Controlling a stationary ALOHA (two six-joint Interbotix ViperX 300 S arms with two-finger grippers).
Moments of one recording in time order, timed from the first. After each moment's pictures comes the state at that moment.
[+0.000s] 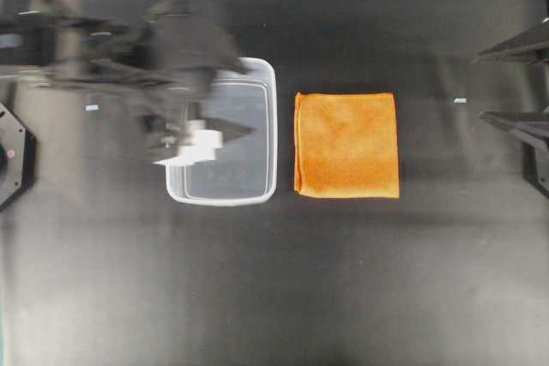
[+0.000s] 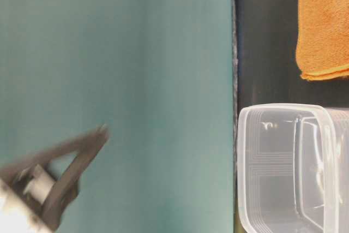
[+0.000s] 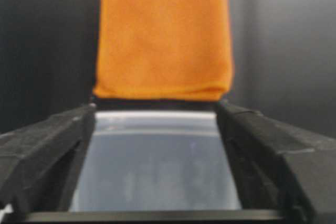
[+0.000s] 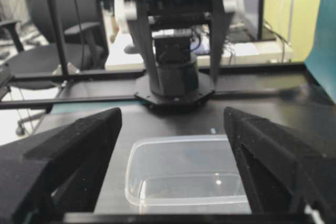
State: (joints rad) left arm 0.03 -0.13 0.28 0.04 0.65 0.04; right arm 0.00 -1.11 1.21 0.02 -0.14 0.00
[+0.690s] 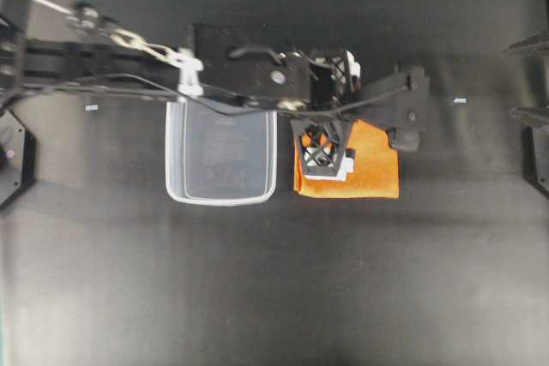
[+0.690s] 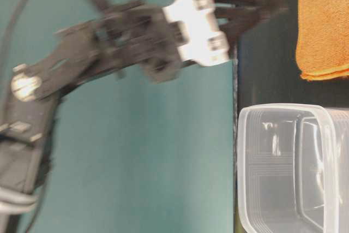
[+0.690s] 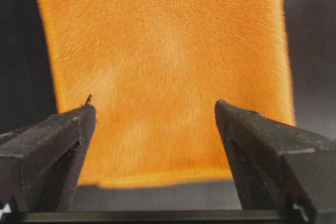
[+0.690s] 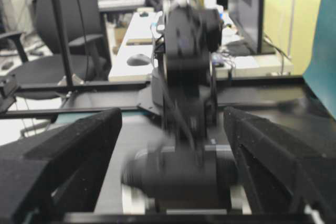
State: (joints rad) left arm 0.03 0.53 -0.24 0.04 0.86 0.13; right arm 0.00 -1.21 1.19 0.02 -0.05 0.00
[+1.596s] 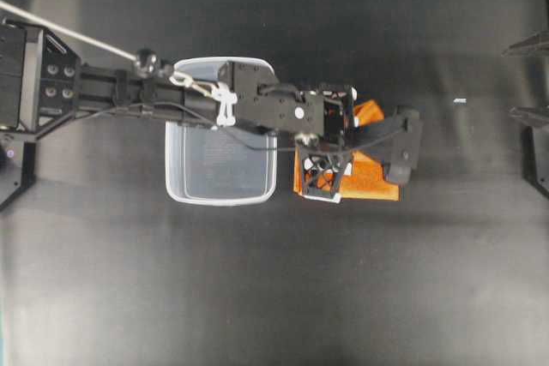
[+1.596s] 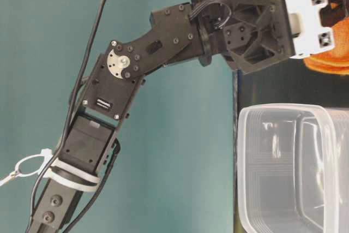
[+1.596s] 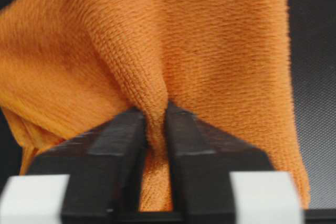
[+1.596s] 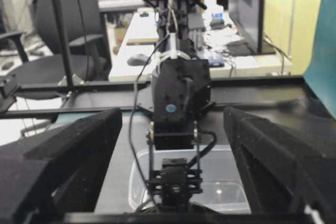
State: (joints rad) left arm -0.01 0.63 -0.23 0.04 0.82 0.19; right arm 0.00 -1.21 1.19 0.02 -0.05 0.00
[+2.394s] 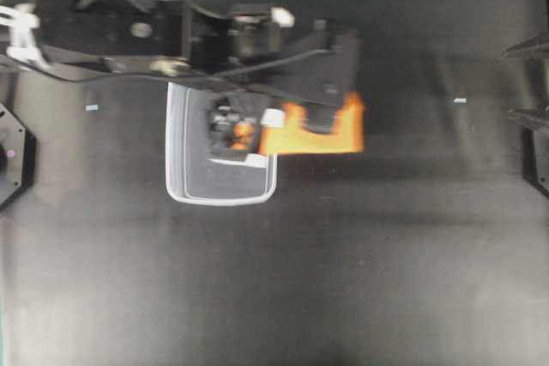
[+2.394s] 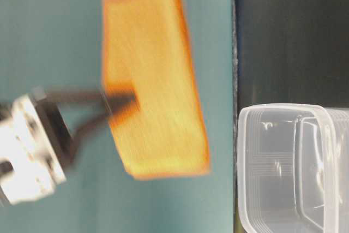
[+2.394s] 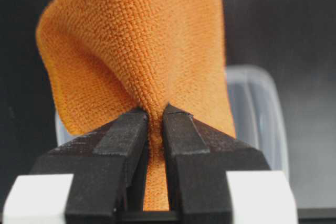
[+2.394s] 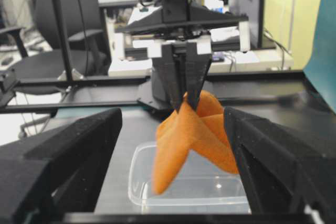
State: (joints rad) left arm 0.02 0.04 0.04 0.04 1.04 0.19; right arm 0.00 -1.21 1.20 0.02 -0.05 0.00
